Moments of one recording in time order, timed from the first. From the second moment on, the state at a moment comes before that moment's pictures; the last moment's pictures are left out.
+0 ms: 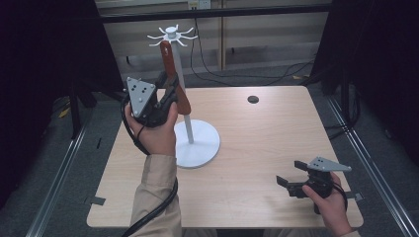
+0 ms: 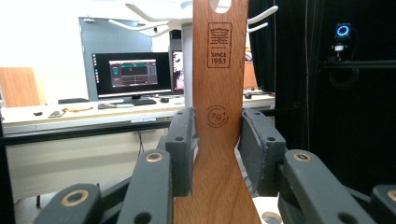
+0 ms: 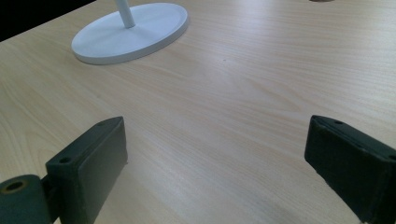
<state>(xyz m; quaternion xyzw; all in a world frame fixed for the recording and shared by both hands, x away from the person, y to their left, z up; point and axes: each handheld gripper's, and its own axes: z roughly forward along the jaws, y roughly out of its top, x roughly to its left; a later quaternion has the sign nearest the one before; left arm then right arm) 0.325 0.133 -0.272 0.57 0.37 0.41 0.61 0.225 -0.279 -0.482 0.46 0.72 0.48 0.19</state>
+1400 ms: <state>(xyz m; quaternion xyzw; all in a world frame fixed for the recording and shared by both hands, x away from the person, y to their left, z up) 0.332 0.130 -0.281 0.57 0.38 0.42 0.60 0.225 -0.280 -0.482 0.46 0.72 0.48 0.19</state>
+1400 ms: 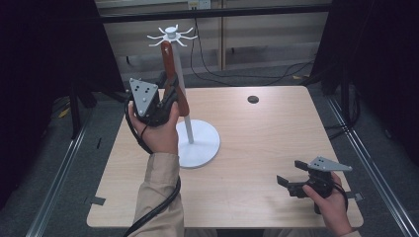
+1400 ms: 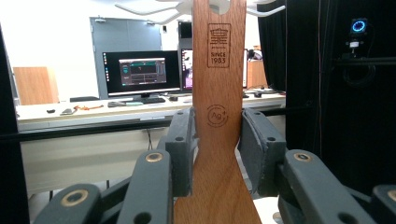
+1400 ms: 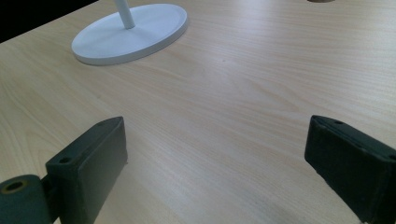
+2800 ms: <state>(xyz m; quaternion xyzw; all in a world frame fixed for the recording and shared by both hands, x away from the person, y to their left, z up) 0.327 0.131 -0.288 0.56 0.37 0.42 0.61 0.225 -0.280 -0.482 0.46 0.72 0.48 0.18</state>
